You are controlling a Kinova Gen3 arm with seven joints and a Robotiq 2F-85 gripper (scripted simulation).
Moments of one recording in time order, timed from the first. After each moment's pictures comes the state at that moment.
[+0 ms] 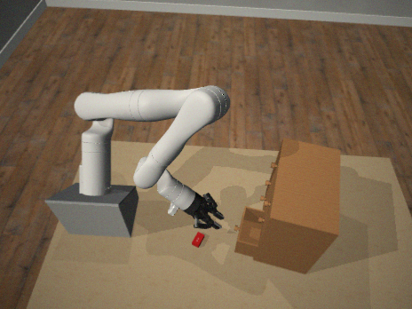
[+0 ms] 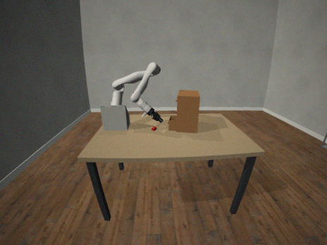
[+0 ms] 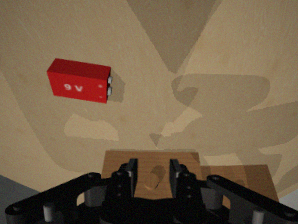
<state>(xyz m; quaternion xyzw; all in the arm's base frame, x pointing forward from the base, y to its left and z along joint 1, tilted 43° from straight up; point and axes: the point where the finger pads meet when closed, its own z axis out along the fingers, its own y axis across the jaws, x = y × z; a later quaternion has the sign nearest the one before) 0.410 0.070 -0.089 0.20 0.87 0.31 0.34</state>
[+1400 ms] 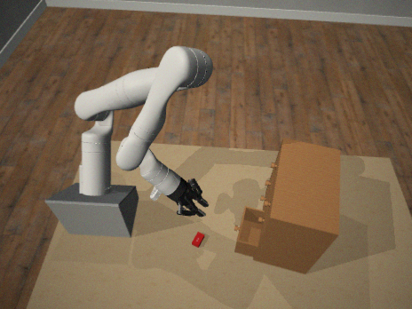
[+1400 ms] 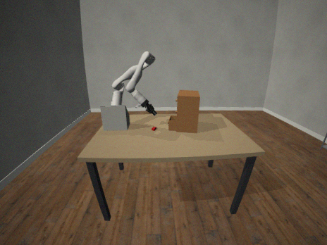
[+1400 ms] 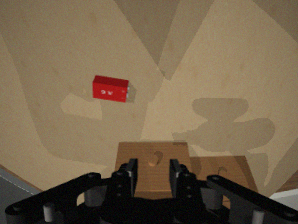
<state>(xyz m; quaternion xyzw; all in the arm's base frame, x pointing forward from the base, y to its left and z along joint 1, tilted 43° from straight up) 0.357 0.025 -0.033 0.20 0.88 0.32 0.29</state>
